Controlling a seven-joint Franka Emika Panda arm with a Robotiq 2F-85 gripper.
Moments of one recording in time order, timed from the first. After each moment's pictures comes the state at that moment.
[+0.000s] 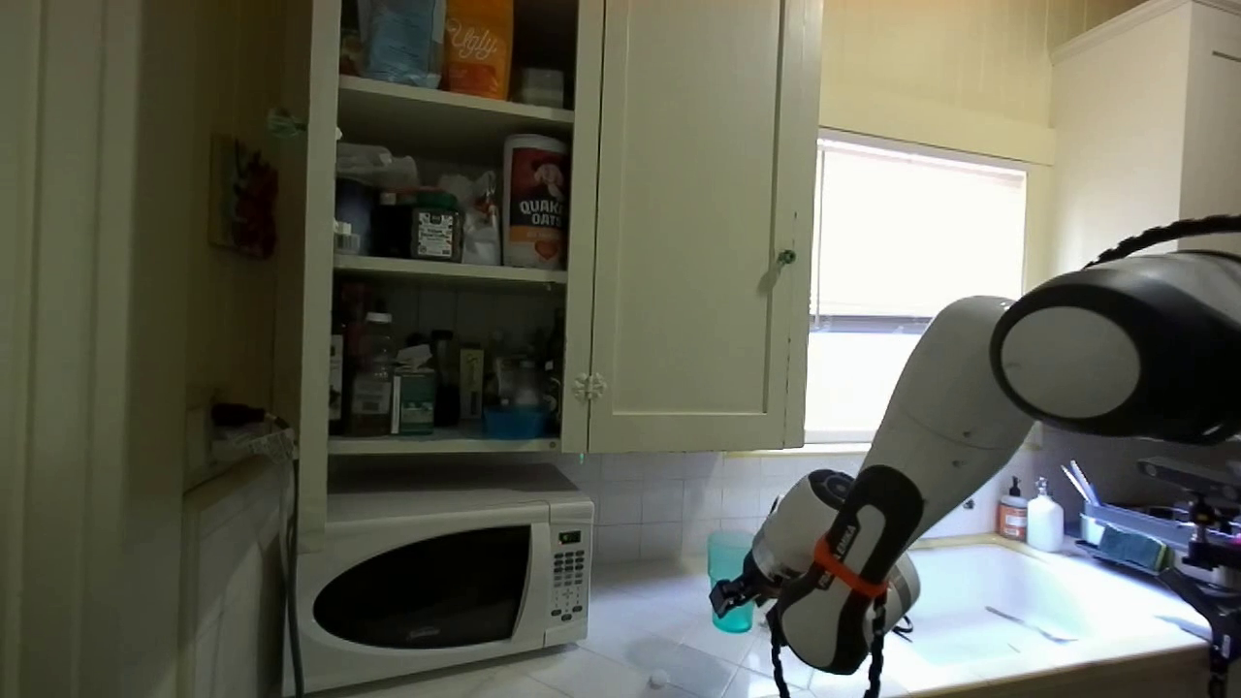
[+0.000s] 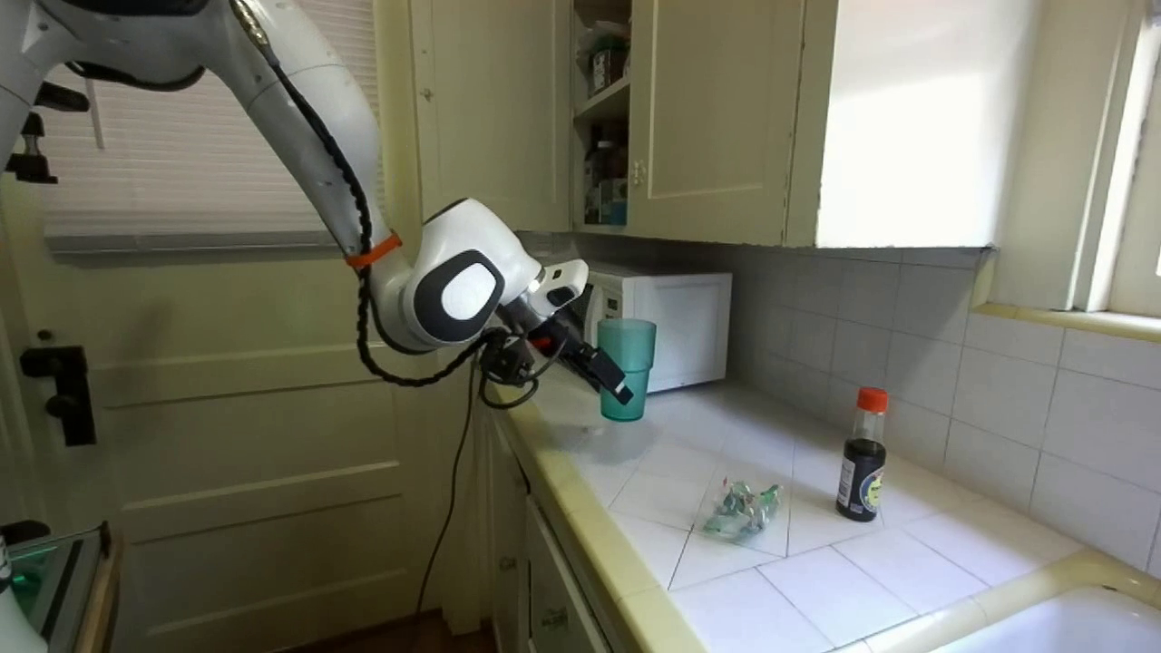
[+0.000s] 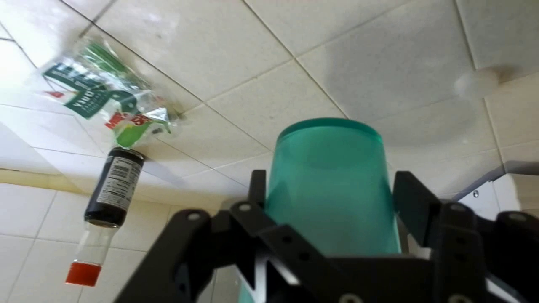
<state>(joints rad) 0.39 0.36 -0.57 -2.31 -0.19 3.36 0.28</state>
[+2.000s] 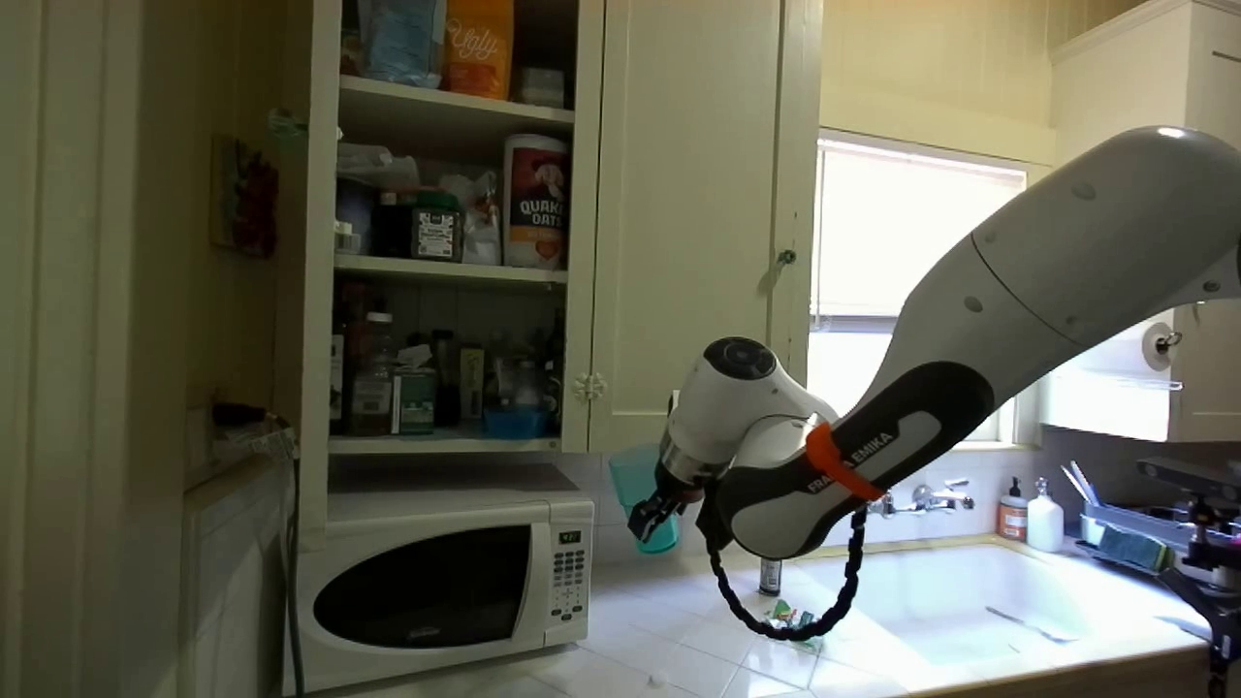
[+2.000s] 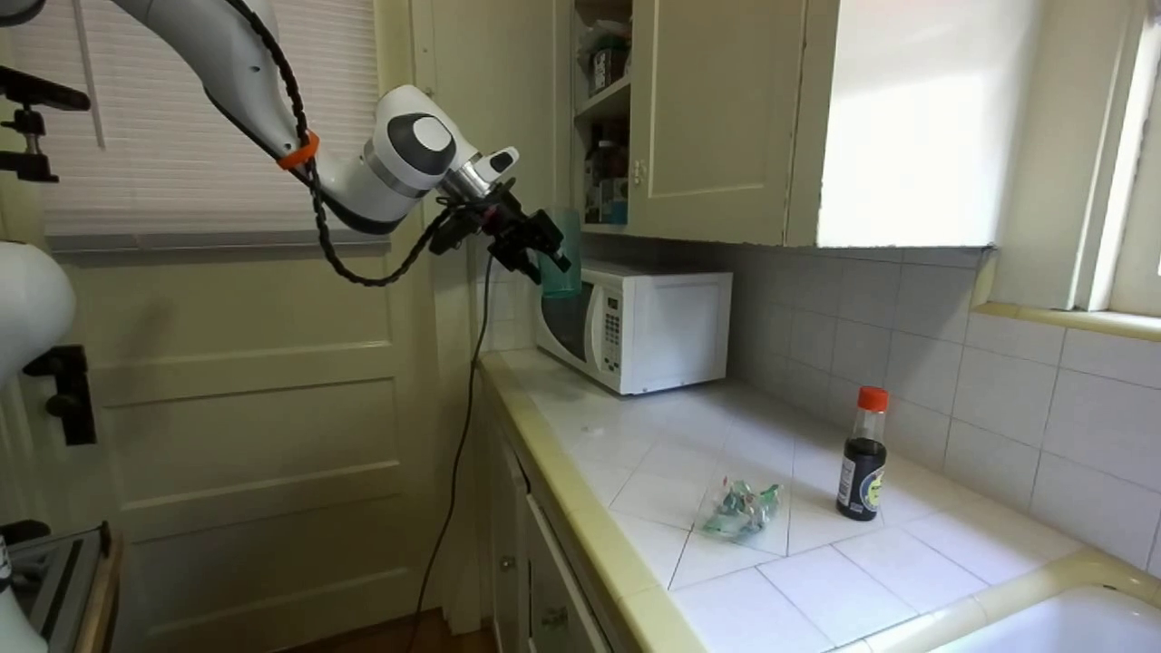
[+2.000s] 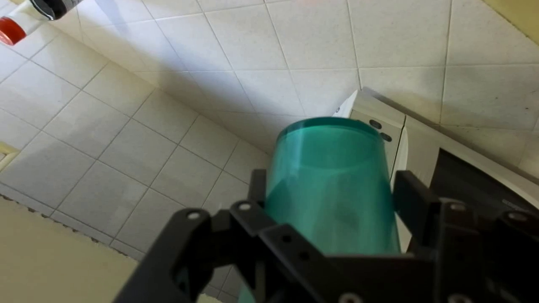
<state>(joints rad) 1.60 0.19 -1.52 -2.19 -0.53 2.86 0.36</state>
